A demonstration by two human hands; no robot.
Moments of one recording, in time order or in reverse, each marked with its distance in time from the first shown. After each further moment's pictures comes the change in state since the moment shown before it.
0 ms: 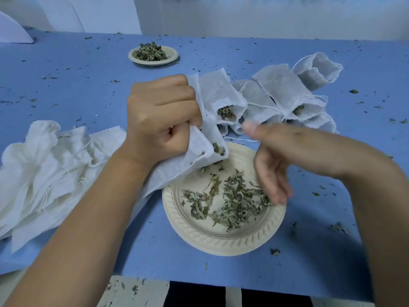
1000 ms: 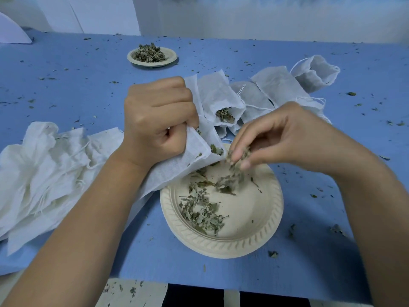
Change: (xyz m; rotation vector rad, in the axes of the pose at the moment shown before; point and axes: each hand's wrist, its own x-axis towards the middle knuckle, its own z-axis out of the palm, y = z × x) left_hand -0.002 -0.003 0.000 -0.015 0.012 -0.012; right_hand 0.007 -0.001 -0.002 0.127 0.257 -0.321
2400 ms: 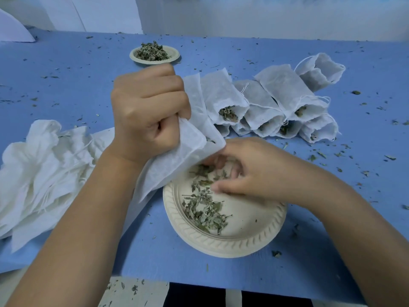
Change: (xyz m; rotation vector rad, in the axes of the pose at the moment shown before) left_hand 0.003 0.000 -0.011 0.085 0.027 0.024; right_hand 0.012 0.009 0.043 -0.552 -0.107 0.164
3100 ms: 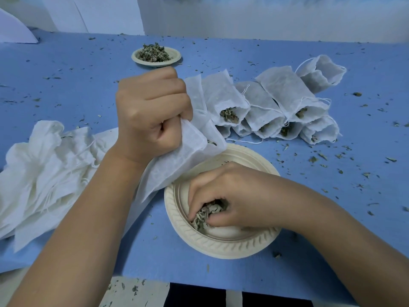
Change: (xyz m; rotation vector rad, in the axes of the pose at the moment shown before) left_hand 0.000 0.001 0.001 0.012 -0.011 -0.020; right_hand -0.003 -0.018 0.018 0.059 -0.143 -0.375
